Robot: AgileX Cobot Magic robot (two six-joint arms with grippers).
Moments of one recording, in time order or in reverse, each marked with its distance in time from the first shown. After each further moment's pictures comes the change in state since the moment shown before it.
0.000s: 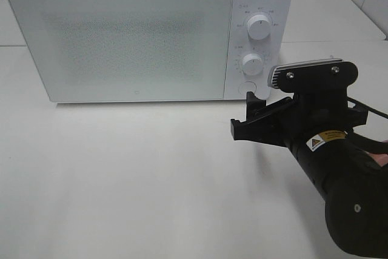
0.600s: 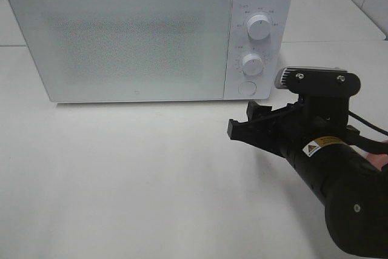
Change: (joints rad) left arm 0.000 0.000 0.000 0.019 0.000 0.000; right arm 0.001 0.000 0.000 0.003 0.098 0.264
